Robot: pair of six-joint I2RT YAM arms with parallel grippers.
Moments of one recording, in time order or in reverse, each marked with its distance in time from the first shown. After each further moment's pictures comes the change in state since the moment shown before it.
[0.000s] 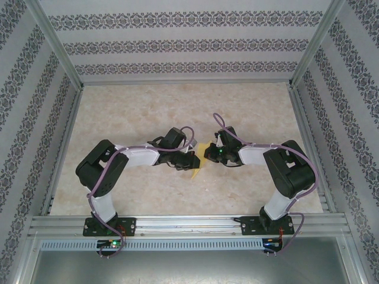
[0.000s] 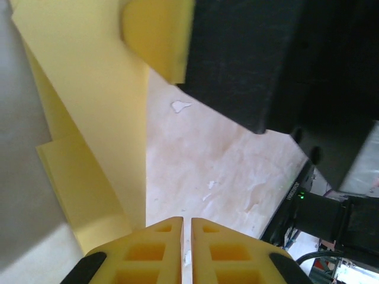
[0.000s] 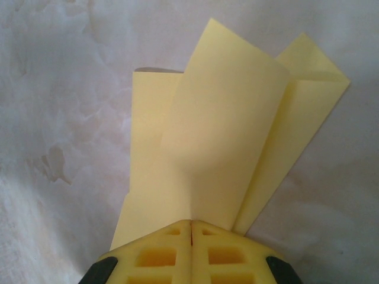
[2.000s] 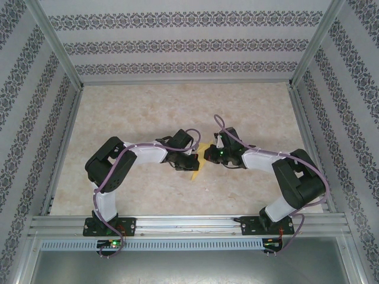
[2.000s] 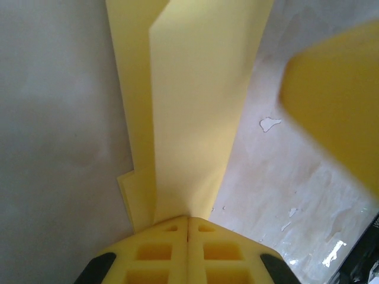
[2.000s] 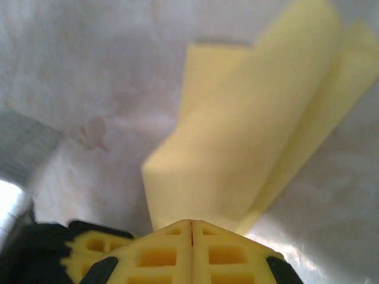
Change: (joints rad) left arm -0.044 0.088 0.113 -0.196 -0.195 0.110; right arm 0.040 -0.132 -0.050 -0.034 0.000 -0.025
